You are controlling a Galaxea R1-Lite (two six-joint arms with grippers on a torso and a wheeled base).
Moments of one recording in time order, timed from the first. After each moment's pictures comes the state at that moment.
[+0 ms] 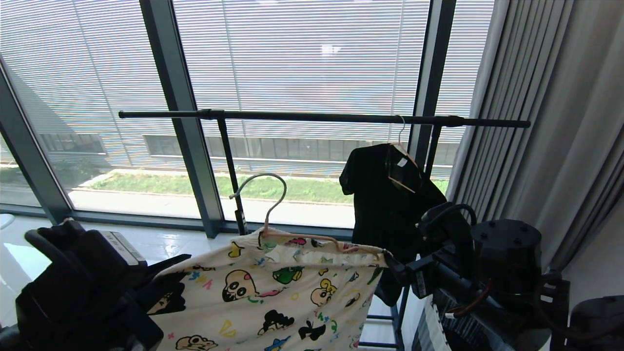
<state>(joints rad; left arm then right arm) -0.66 1.07 -0.38 -0.39 0.27 0.49 0.82 1.75 -0.53 -0.89 -0.40 0.04</state>
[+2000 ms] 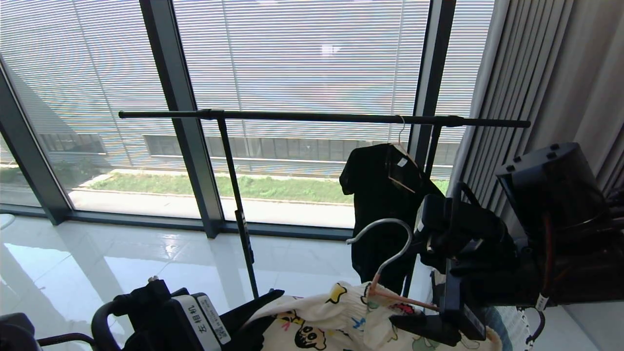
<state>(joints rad) -1.05 1.30 -0.28 -0.83 0.30 0.40 0.85 1.51 -0.98 0.17 0.19 -0.33</state>
